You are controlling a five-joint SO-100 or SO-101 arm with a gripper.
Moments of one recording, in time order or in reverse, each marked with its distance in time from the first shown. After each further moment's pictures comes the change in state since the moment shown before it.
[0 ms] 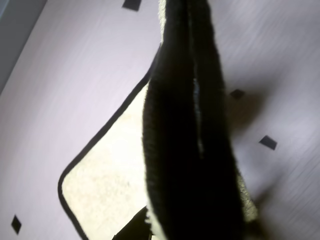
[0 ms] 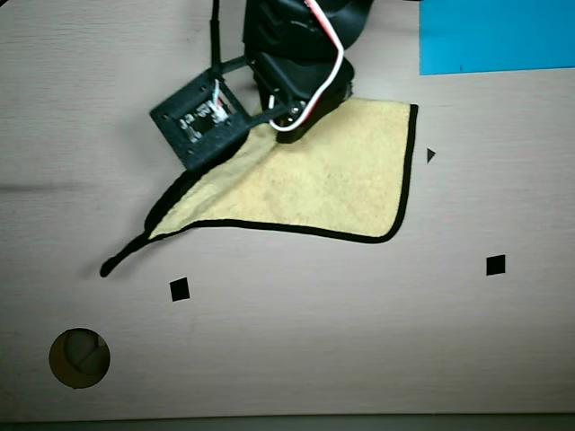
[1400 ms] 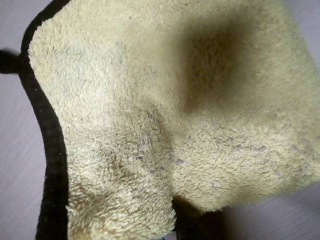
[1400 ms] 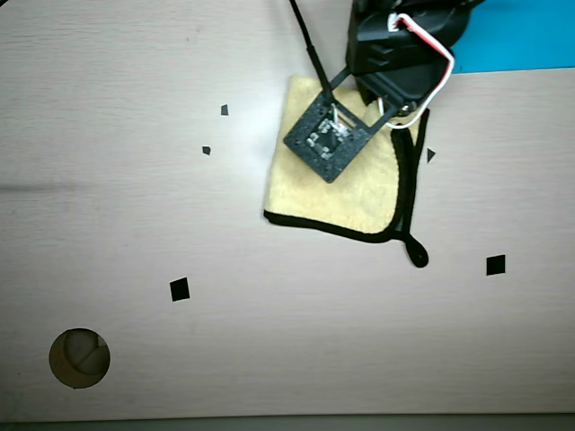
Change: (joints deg) arm -24.1 -2.5 5.9 7.9 11.5
